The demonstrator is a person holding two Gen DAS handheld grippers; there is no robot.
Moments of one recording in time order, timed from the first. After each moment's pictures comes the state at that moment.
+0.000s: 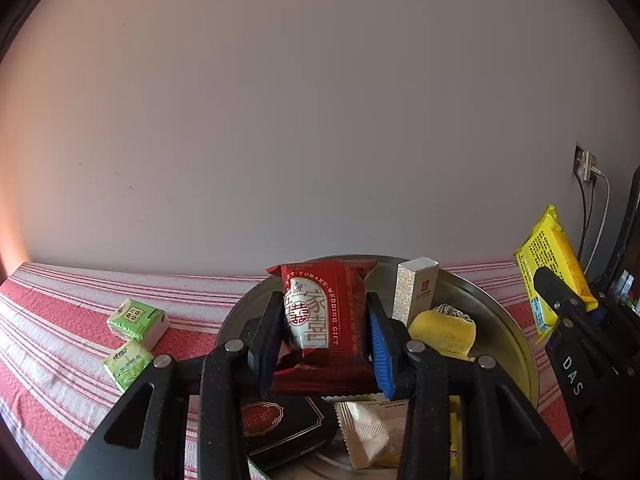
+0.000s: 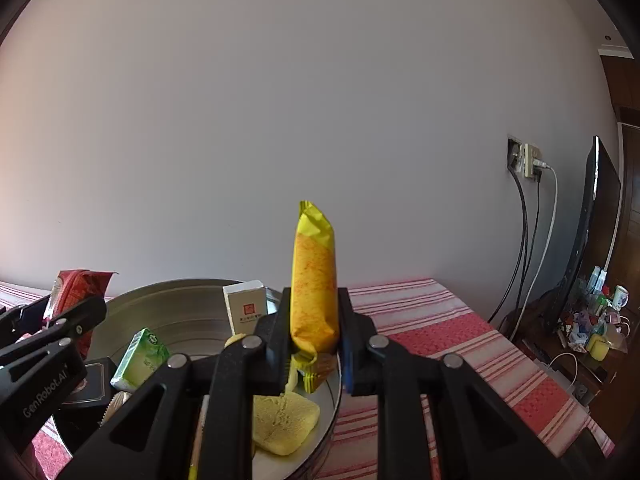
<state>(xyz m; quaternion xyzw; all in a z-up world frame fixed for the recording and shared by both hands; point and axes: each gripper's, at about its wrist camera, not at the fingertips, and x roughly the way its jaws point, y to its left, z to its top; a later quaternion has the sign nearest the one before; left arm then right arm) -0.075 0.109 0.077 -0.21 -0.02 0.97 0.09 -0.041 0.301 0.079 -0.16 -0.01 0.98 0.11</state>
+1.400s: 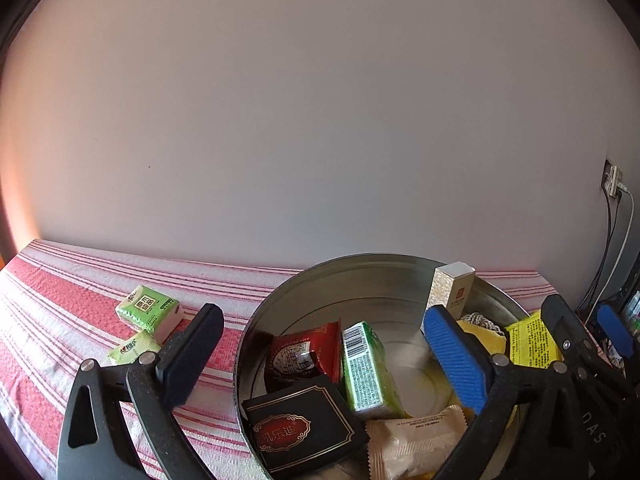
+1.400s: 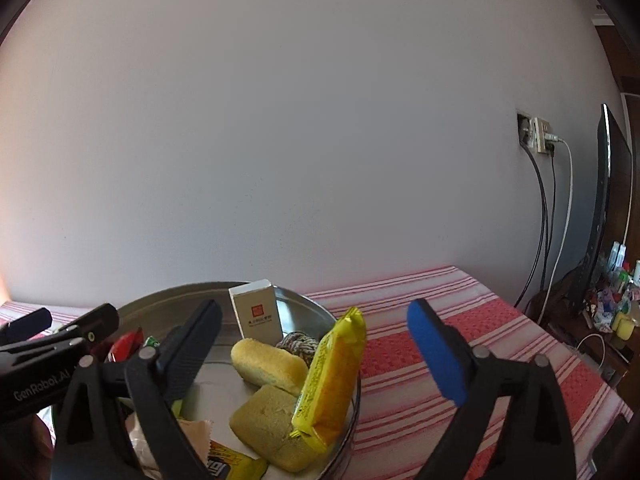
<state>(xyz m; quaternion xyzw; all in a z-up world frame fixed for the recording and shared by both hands) -0.101 0.112 0.070 -0.23 -0.03 0.97 0.05 -0.067 0.315 0.048 -0.15 0.04 0.98 0.09</state>
